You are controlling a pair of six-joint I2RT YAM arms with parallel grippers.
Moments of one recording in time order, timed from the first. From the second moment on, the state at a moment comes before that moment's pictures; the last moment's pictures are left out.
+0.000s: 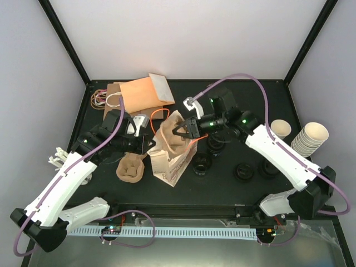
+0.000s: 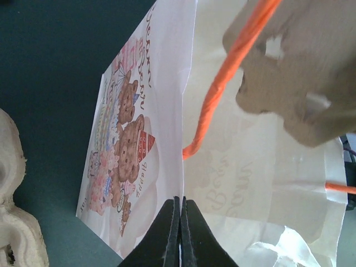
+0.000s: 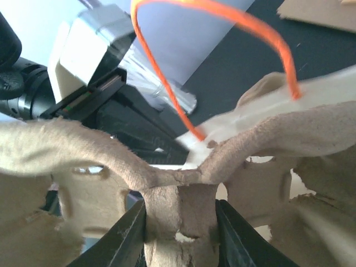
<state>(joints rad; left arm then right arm) -0.52 0.99 1.14 -0.96 0.35 -0.44 0.70 1.36 1.31 -0.52 -0.77 0.45</state>
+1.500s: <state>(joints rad) -0.52 1.11 1.26 -1.10 0.44 -0.24 0.77 1.59 1.73 -1.07 -0.25 0.15</state>
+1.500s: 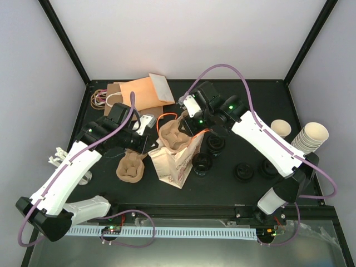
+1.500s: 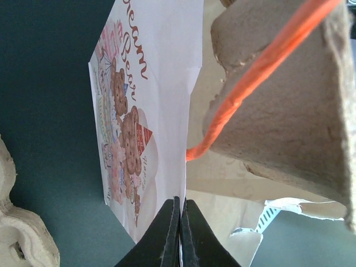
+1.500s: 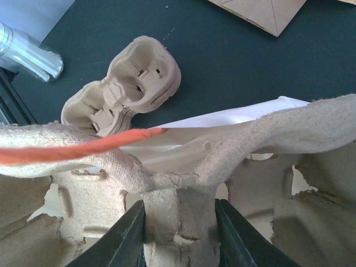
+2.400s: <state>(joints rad) -0.52 1.11 1.27 -1.16 0.42 -0.22 0.79 1.47 1.54 -0.90 -0.19 0.17</state>
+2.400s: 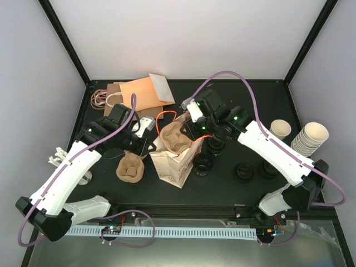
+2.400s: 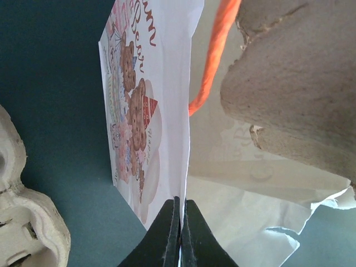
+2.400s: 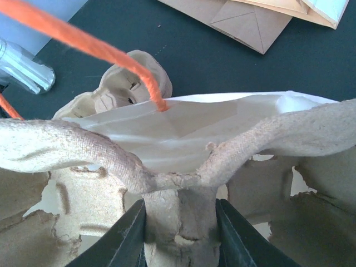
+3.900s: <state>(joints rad) -0.52 1.11 1.28 -1.16 0.36 -0.23 0.95 1.52 1.58 -1.03 0.10 0.09</state>
